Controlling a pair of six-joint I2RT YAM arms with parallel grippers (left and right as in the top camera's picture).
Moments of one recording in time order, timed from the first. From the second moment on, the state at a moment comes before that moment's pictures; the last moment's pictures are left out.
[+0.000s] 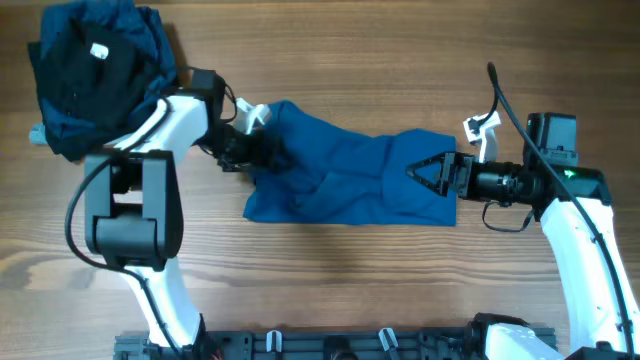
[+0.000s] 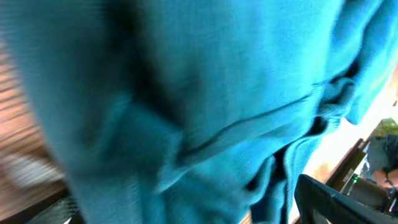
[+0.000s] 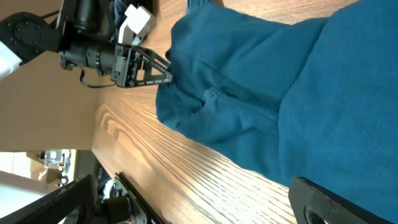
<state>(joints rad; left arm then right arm) -0.10 2.06 1.36 -0.92 0.65 0.15 -0.13 1.28 0.92 -0.84 -0.91 0.02</state>
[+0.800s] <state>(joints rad) -0.03 2.09 1.41 -1.01 0.36 -0.09 -0.13 1.28 0.92 -0.88 -0.84 0.02</state>
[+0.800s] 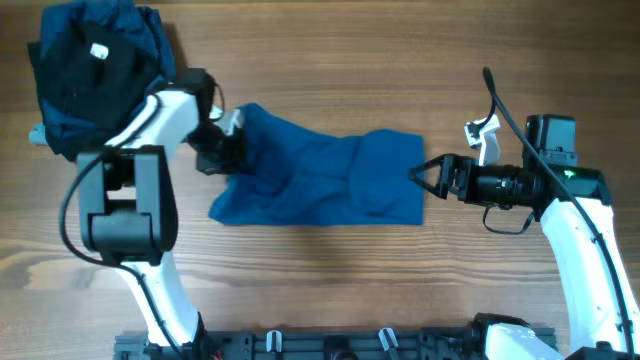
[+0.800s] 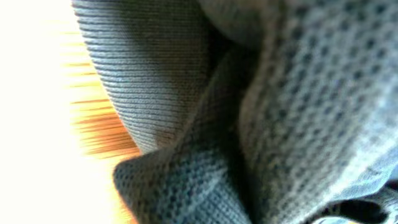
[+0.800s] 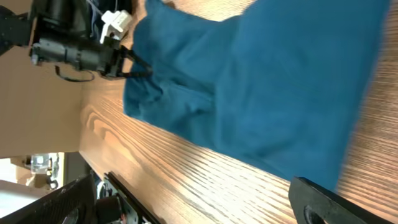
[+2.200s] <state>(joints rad) -0.64 1.95 1.70 -0.98 0.26 -0.44 -0.13 1.28 0.92 -0.89 -0.57 0.06</state>
